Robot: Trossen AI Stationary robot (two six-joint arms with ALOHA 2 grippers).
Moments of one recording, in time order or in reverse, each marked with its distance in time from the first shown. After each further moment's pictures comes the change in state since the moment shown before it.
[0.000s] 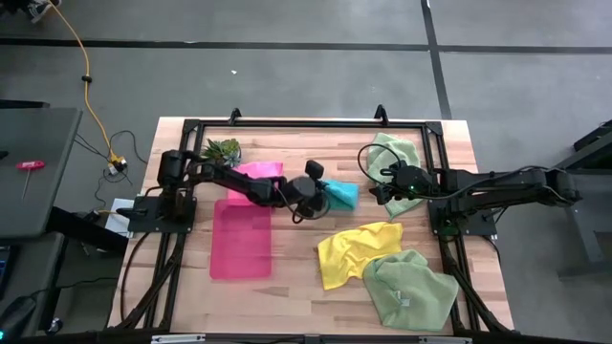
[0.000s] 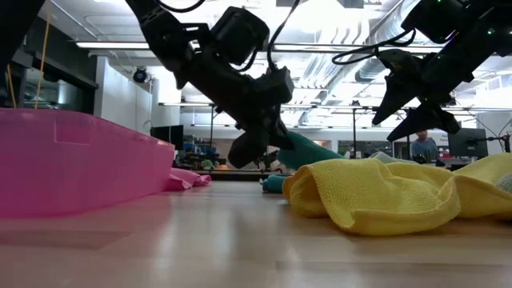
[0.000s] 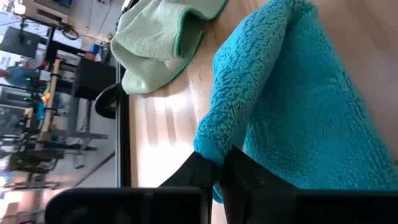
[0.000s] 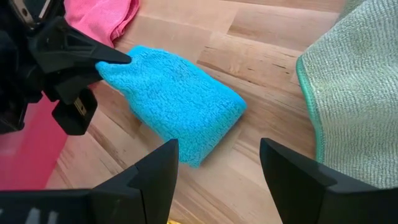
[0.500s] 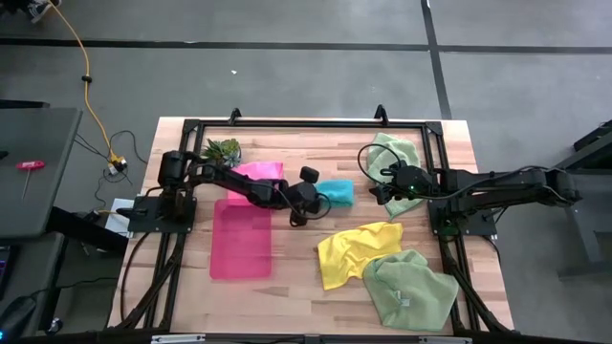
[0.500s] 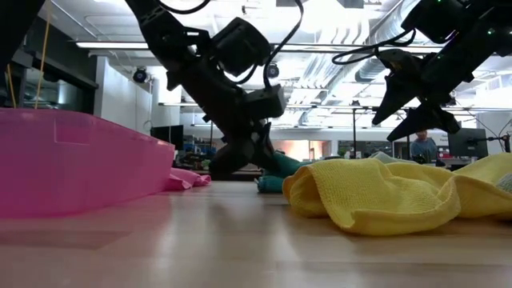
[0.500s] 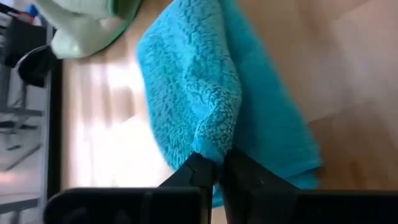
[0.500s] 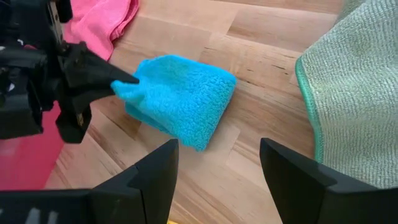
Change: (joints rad) left arm -0.017 0.007 0.000 -0.196 0.091 -0.210; right arm 0.000 0.000 0.000 0.000 0.005 -0.003
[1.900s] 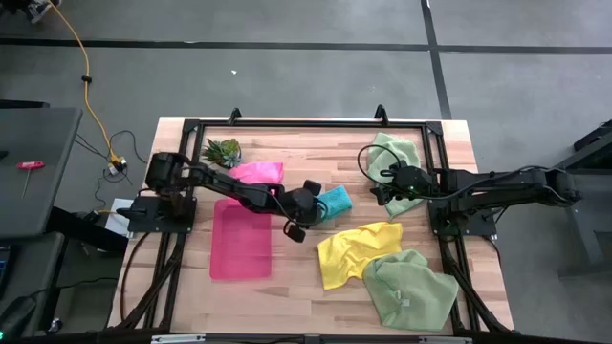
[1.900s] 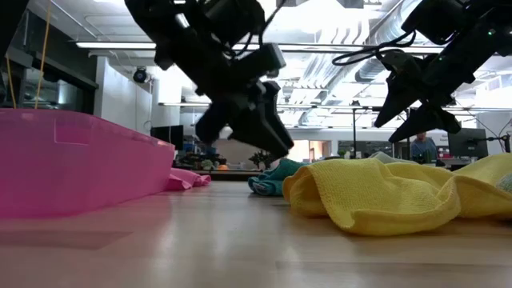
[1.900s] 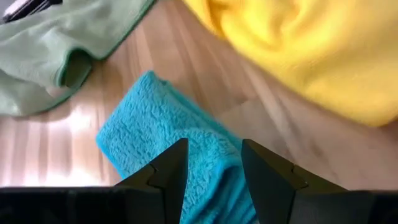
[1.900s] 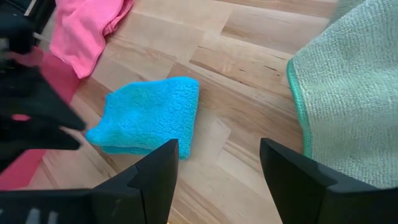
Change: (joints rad) left arm -0.068 -0.103 0.000 -0.055 0.255 -0.124; right arm 0.000 0.000 0.000 -0.023 0.017 -0.035
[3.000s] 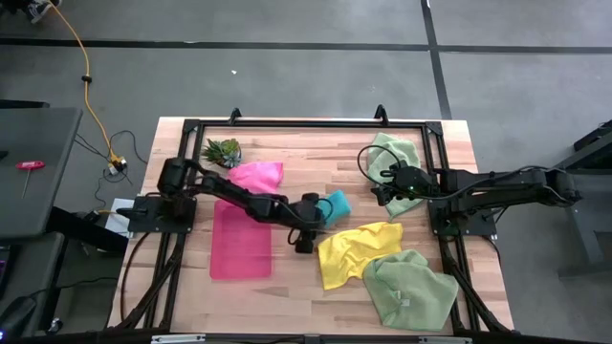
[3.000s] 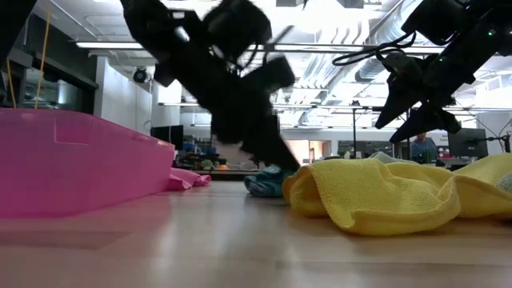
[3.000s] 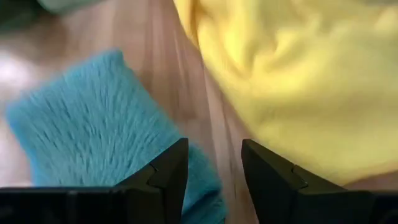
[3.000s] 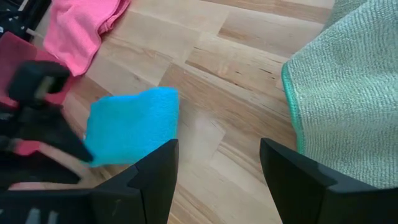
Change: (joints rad) left arm -0.048 0.100 -0.001 0.124 0.035 -0.426; right arm 0.000 0.000 0.000 -0.009 0.010 -0.026
